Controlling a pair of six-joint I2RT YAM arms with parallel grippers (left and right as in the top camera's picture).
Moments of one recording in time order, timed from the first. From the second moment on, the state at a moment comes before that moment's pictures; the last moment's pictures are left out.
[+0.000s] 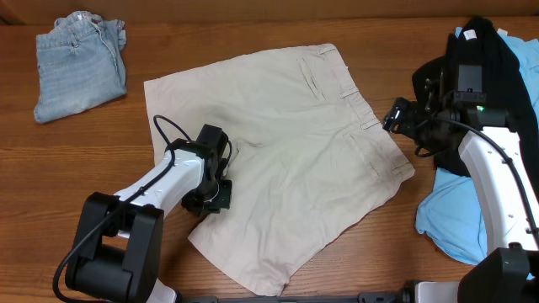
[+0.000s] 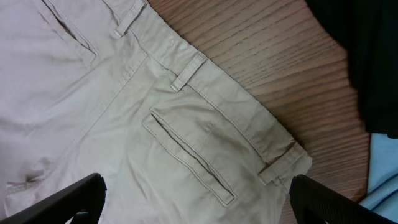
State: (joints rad) left arm -0.30 1.73 0.93 -0.89 0.06 -0.25; right arm -0.08 1.54 1.27 -0.92 -0.17 0.36
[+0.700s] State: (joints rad) left arm 0.08 1.72 0.92 -0.34 -0.22 -0.11; right arm -0.07 1.56 1.27 -0.72 -0.23 0.36
